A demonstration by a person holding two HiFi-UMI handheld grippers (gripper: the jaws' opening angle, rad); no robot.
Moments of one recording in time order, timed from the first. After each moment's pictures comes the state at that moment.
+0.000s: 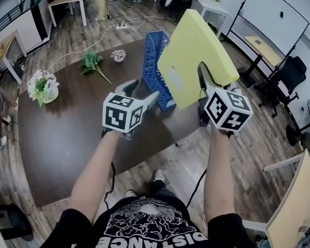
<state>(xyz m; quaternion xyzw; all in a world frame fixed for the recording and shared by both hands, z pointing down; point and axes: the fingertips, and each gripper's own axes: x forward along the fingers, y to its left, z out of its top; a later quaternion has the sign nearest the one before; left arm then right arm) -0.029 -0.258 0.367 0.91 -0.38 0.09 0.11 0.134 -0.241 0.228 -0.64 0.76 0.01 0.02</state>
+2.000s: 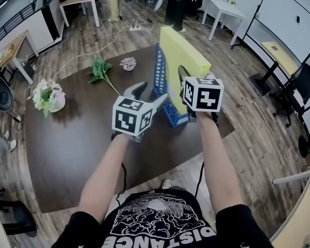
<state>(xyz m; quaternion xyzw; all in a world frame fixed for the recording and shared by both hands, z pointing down) -0.024 -0.341 0.376 0.90 -0.41 0.10 0.11 0.075 -0.394 0.313 -0.61 0.78 -0.06 -0.12</state>
